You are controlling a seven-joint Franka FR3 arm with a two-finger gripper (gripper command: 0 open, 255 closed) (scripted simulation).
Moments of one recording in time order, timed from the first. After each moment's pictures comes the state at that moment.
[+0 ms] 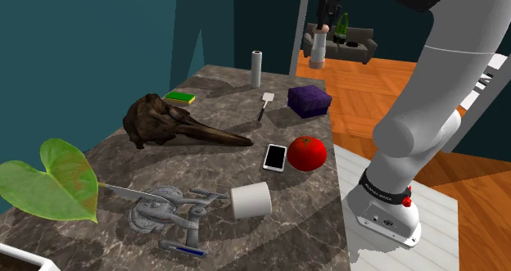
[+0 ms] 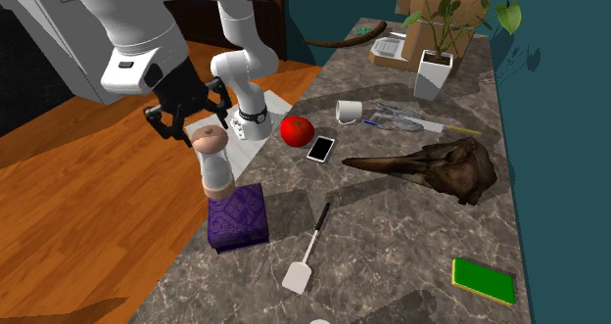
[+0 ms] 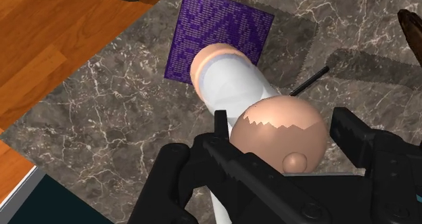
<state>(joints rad) -0.40 0.08 -0.34 -1.45 0.15 1.42 -0.58</state>
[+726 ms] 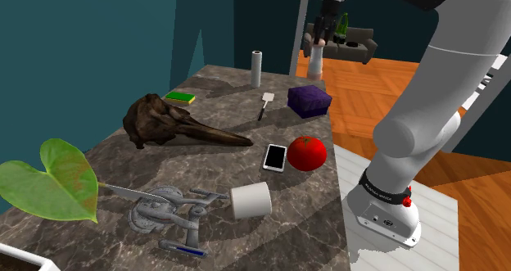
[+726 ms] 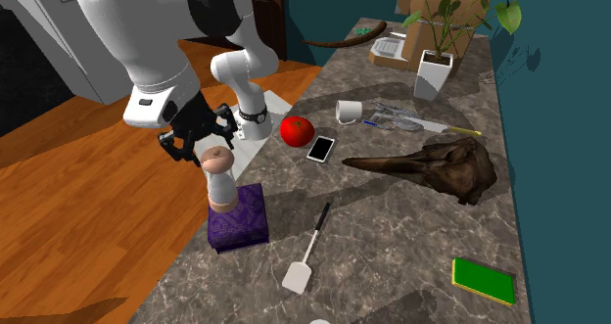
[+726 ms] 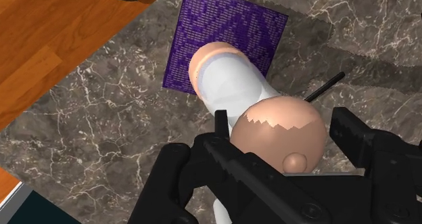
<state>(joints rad) -0.39 0.04 -0.33 -1.64 0.13 1.58 -0.58</state>
